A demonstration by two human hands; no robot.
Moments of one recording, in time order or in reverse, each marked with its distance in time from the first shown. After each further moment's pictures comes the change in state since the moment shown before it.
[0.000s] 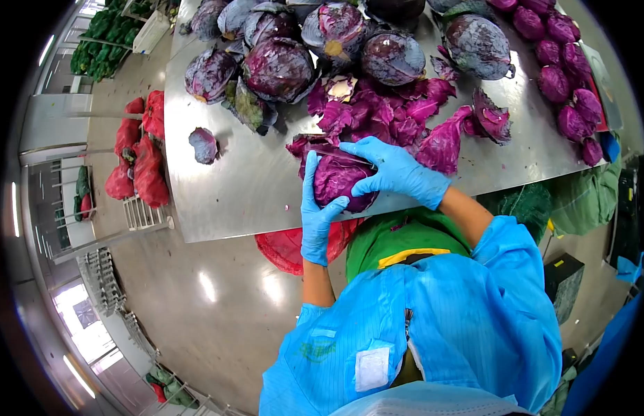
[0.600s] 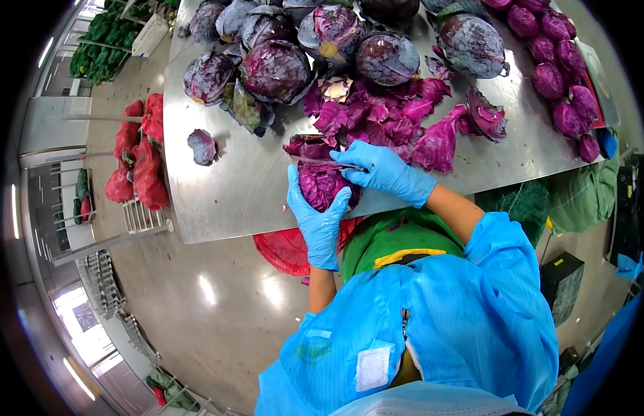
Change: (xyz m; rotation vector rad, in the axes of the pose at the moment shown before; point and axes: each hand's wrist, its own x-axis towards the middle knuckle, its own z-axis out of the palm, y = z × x) left_hand -0.015 0.002 0.017 0.633 0.354 0.042; right_hand 0.010 0.028 0.035 -0.139 0.260 -0.343
